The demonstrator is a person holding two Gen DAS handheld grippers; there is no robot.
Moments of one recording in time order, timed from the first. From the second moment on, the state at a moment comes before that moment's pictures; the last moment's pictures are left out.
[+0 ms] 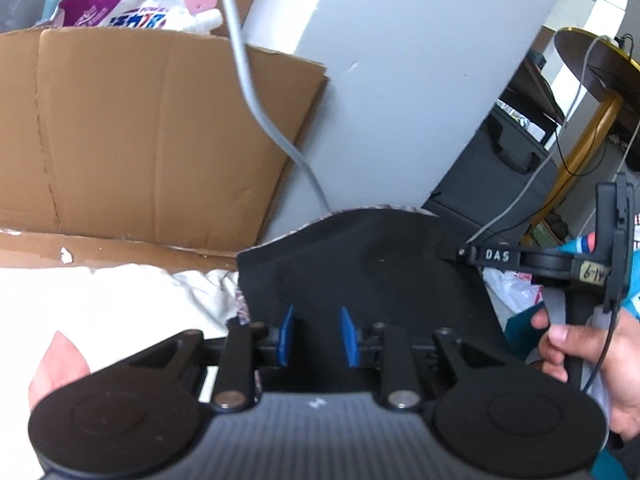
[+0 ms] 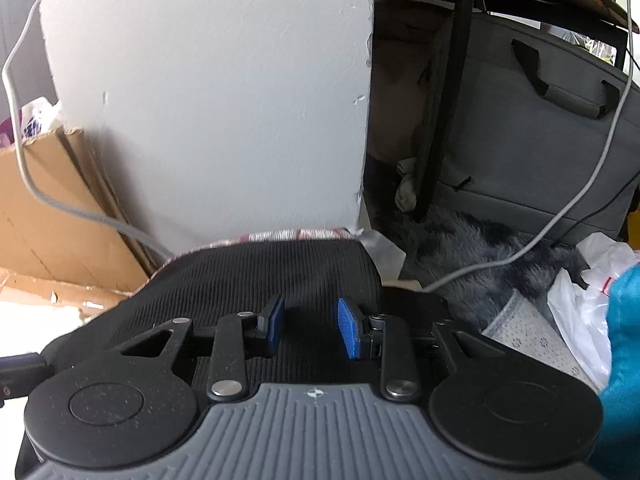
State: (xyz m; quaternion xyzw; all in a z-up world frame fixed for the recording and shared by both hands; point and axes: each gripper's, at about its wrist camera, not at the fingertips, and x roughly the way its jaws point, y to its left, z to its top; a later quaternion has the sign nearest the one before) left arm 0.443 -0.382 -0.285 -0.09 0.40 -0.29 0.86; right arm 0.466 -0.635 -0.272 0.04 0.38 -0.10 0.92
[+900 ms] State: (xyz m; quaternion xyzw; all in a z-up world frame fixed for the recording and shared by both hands) left arm 0.440 -0.403 -0.317 -0.06 0.42 -0.28 0.86; right arm 0.400 -0.620 -0.286 0.03 0.41 -0.09 0.91
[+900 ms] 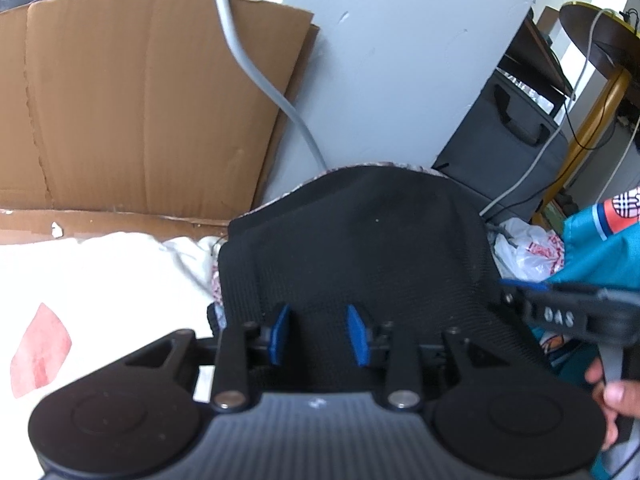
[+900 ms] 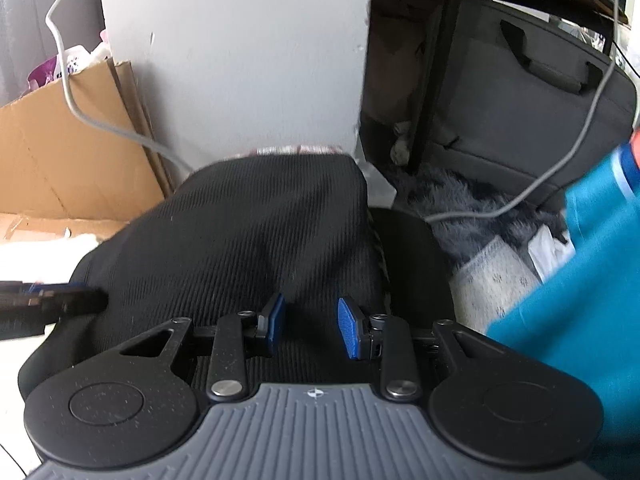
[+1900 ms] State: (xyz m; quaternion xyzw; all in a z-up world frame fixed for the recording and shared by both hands) left arm 0.435 -0.389 -0.309 -0.07 0.43 -0.30 0.85; right arm 0.294 -0.623 -0.293 0.01 0.46 -0.12 0.88
